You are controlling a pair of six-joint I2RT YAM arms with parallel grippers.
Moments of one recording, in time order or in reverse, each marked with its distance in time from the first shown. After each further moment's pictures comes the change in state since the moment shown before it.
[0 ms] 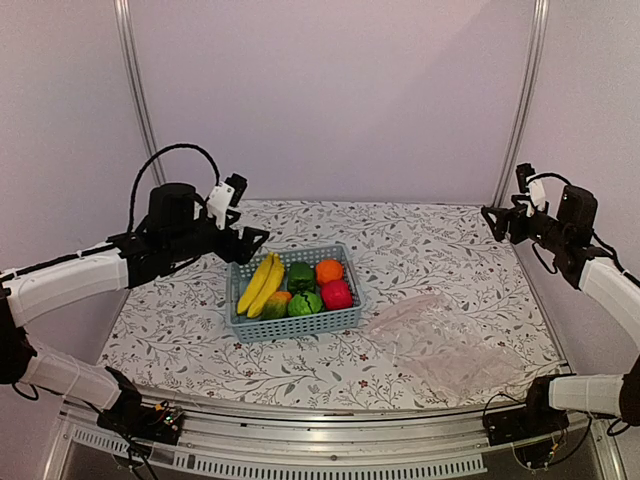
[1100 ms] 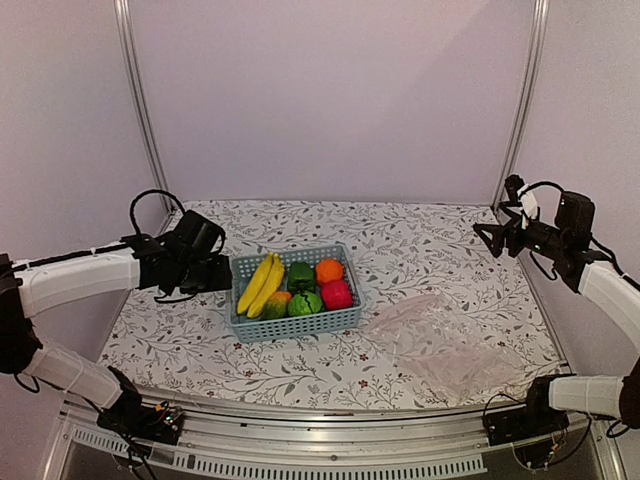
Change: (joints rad) left arm -0.047 0.056 0.018 -0.512 -0.383 -0.724; right arm 0.000 -0.012 -0.027 -0.051 -0.172 -0.176
